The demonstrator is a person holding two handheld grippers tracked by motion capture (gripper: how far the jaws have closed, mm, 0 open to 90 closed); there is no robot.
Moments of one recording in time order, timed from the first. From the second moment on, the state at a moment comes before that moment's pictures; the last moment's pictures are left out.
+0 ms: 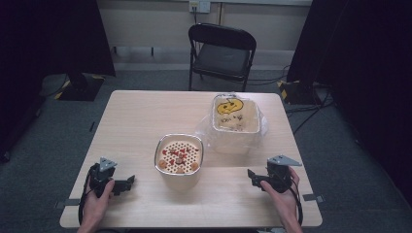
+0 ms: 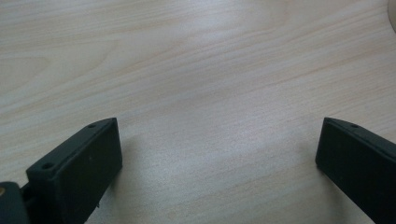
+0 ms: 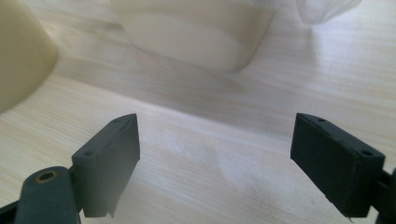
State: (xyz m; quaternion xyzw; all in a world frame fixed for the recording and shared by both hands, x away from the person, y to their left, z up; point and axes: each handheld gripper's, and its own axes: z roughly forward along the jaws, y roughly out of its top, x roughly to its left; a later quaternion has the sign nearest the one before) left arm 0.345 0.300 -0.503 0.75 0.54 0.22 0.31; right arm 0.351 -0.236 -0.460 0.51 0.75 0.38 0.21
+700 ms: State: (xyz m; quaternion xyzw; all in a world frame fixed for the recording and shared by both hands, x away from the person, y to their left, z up) left arm 0.345 0.300 -0.503 0.75 0.54 0.22 0.31; right arm 0.352 -0.230 -0.500 0.51 0.76 0.33 0.23
